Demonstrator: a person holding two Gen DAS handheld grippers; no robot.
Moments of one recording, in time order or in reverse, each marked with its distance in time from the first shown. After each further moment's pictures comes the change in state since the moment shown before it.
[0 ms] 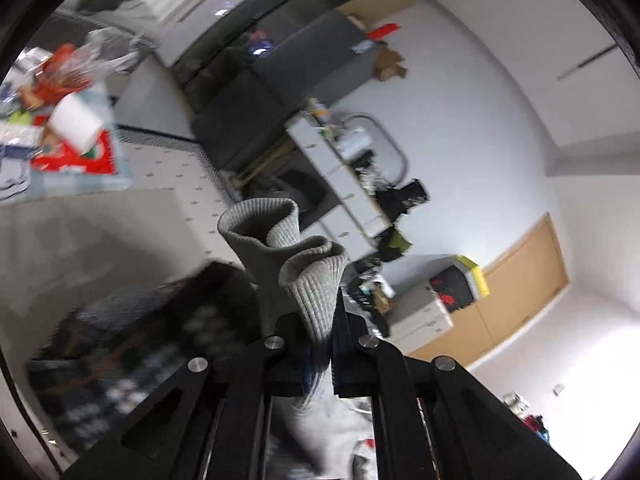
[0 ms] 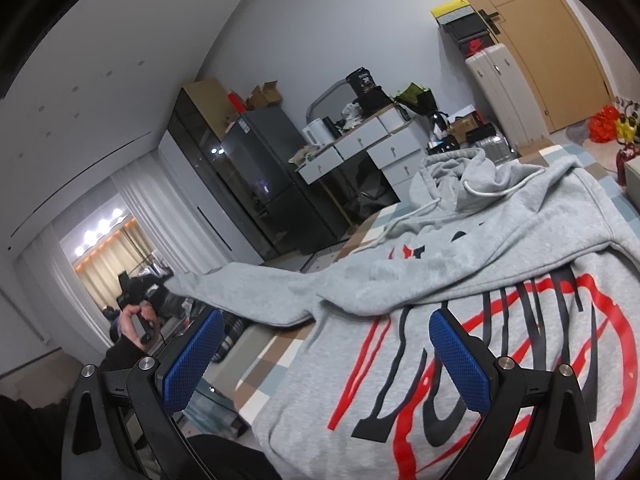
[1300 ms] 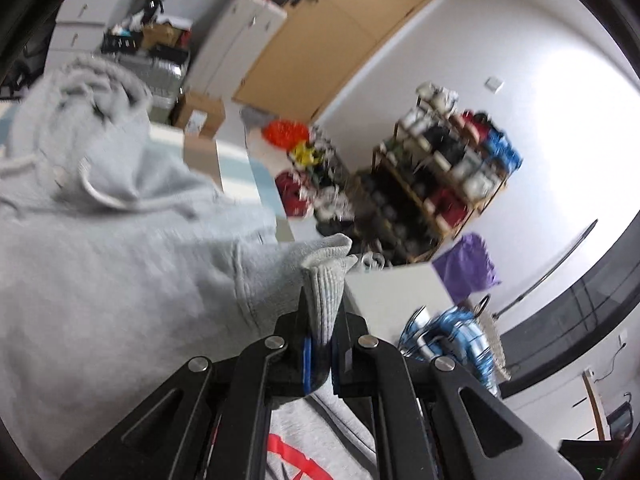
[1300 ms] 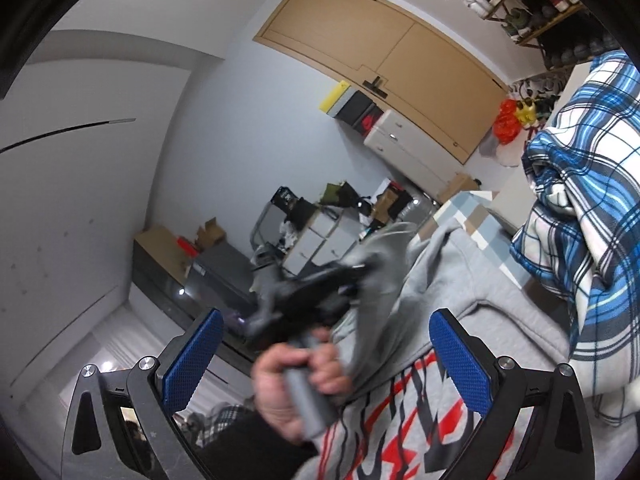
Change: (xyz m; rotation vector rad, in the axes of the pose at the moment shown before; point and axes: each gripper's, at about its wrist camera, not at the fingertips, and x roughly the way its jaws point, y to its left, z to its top) left arm 0.253 -0.292 -0.441 0.507 0.926 -0.344; right arm -0.127 -0.108 0.042 0.353 -0.390 -0.104
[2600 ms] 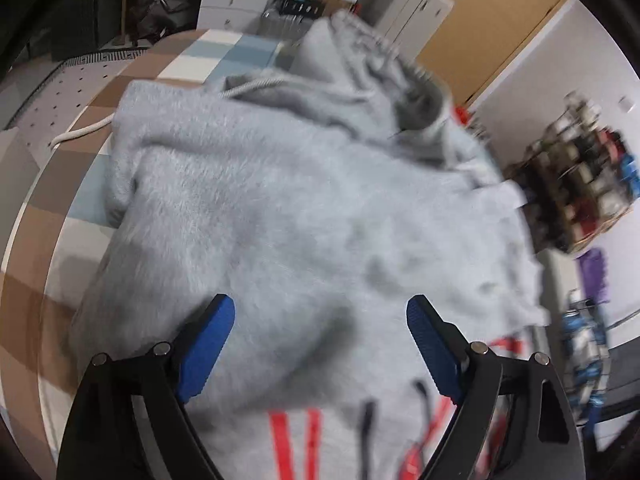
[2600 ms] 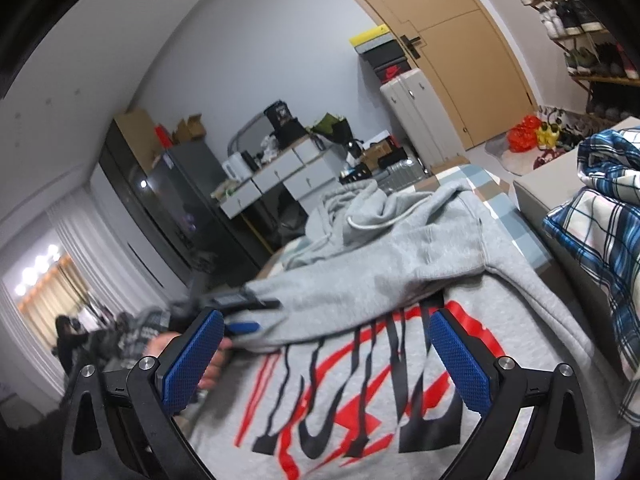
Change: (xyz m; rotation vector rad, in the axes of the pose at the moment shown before) left arm -0.203 0.145 -0.039 -0.190 0.091 0.464; right arm 0.056 0.031 -0.059 -0.334 0.250 -0.170
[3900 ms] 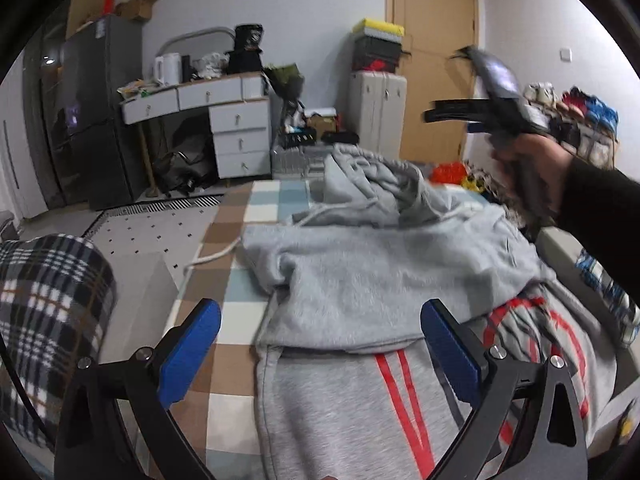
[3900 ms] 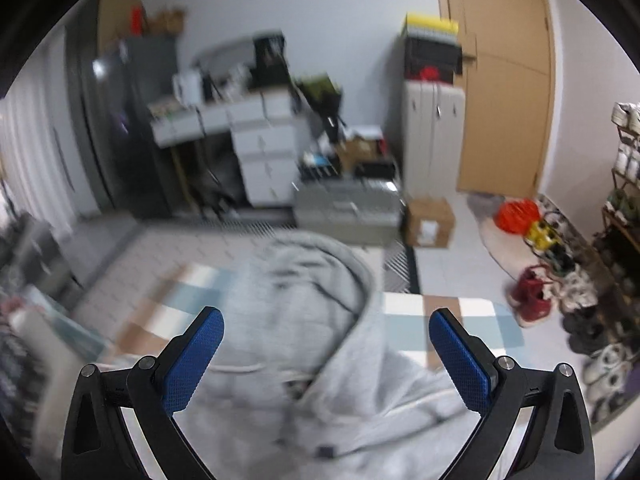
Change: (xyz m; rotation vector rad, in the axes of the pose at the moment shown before) left arm -0.112 0.005 -0.064 0.342 -0.399 0.187; right arm 0.346 0.048 0.195 -0.408 0.197 -0.350
